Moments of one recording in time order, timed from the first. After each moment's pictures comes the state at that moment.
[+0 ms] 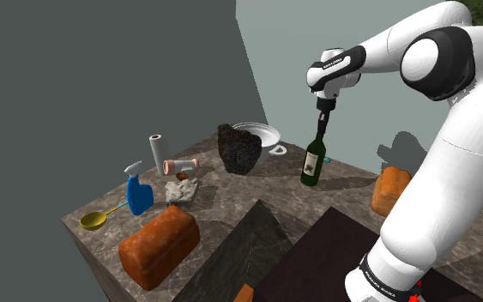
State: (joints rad) arm -0.18 0.06 -0.47 -2.00 -0.09 1.99 -0.92
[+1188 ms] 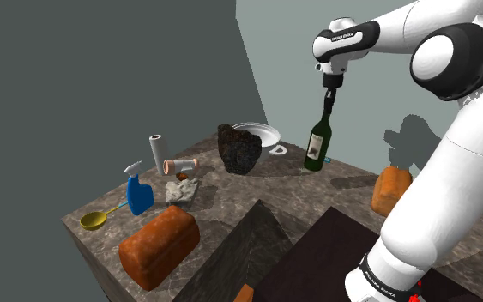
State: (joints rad) arm -0.17 0.01 -0.47 -1.81 -0.11 1.75 -0.93
